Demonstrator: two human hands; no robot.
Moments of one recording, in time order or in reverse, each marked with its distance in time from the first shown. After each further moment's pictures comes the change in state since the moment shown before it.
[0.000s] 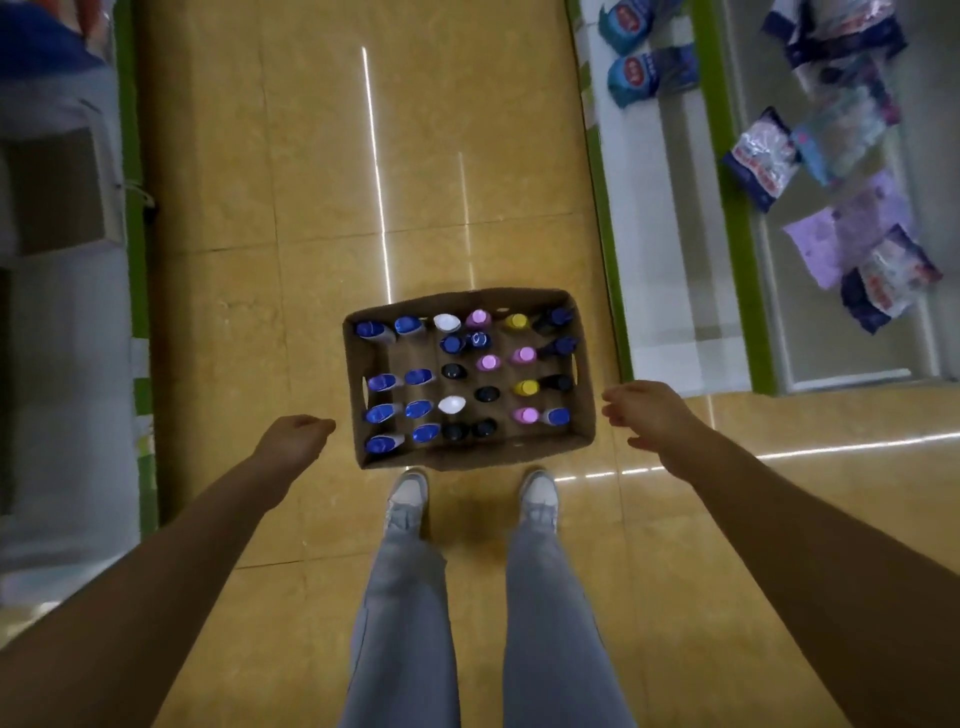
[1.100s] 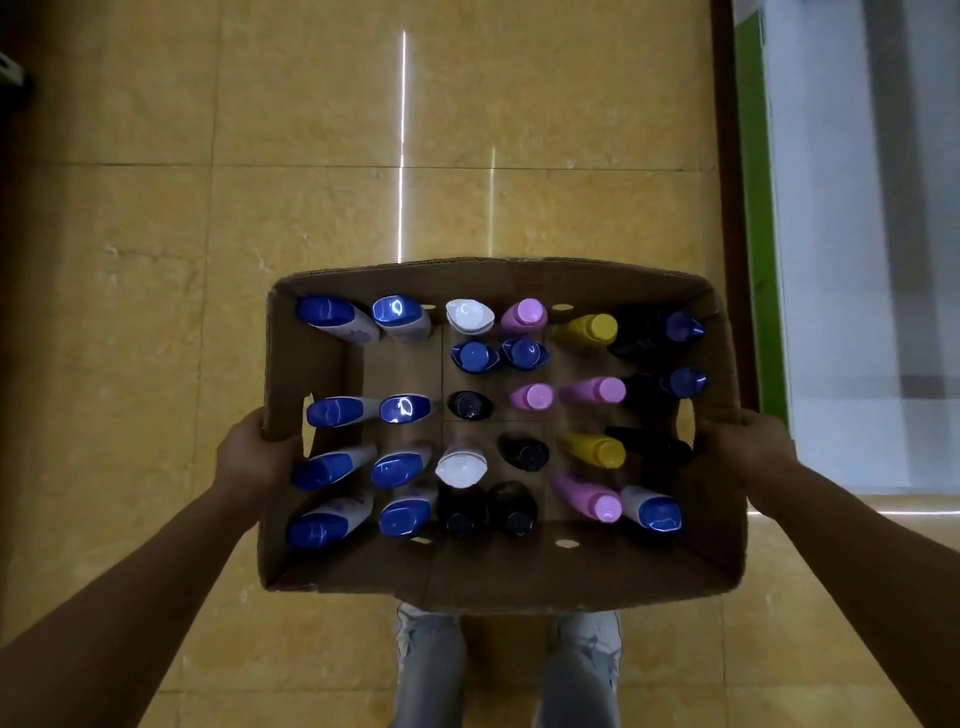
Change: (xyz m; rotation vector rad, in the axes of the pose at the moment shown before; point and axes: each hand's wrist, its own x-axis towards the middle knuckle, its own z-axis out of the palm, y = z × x) left_hand 0.329 -0.083 0.132 -0.096 0.289 0.049; right_hand 0.355 0.110 0.101 -0.218 0.298 0.027
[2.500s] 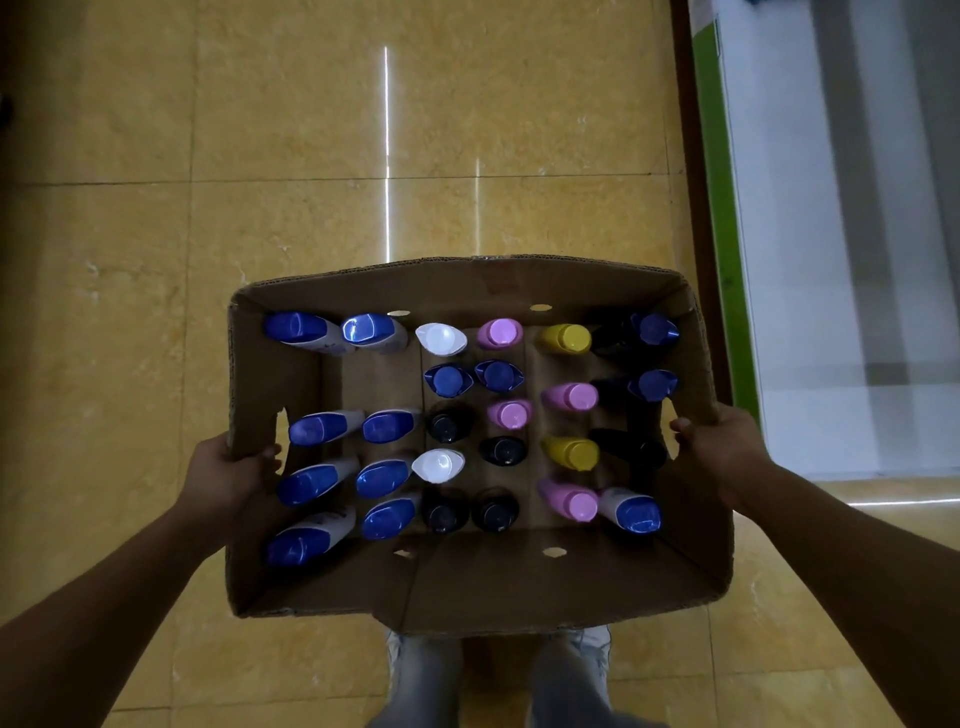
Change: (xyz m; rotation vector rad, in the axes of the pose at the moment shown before) left_hand -0.013 -0.003 -0.016 -0.180 -0.081 -0.036; right_hand -0.003 0.007 -0.002 0.170 -0.051 0.001
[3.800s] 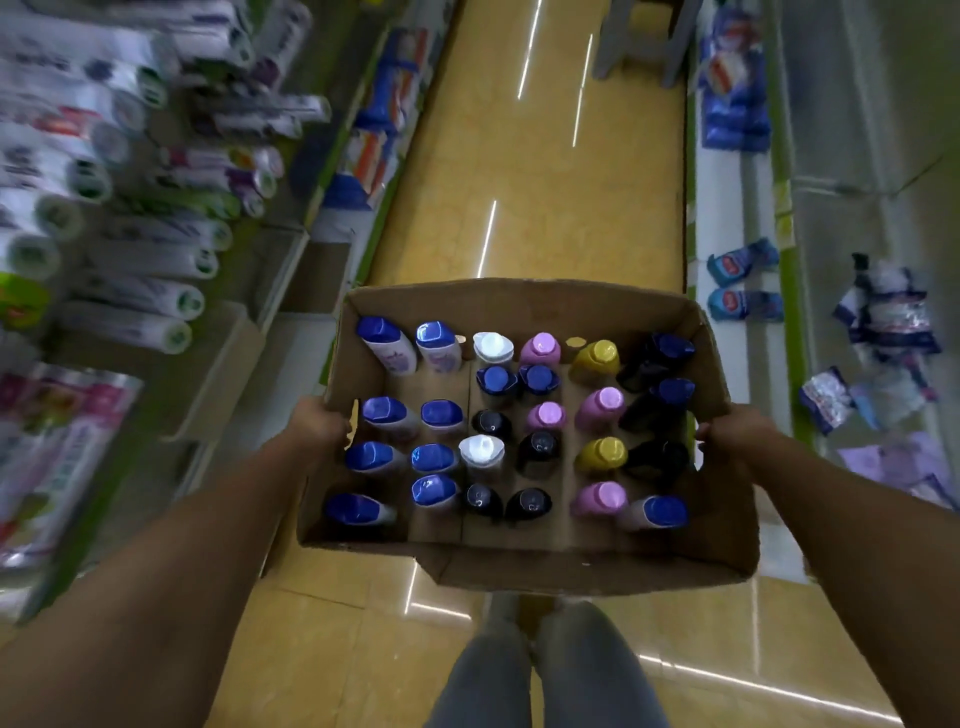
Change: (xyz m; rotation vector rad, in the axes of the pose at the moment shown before) left_hand -0.344 0.203 -0.421 -0.020 0.078 0.057; right_hand -0.439 -0.295 -0.225 -0.232 -0.044 -0.228
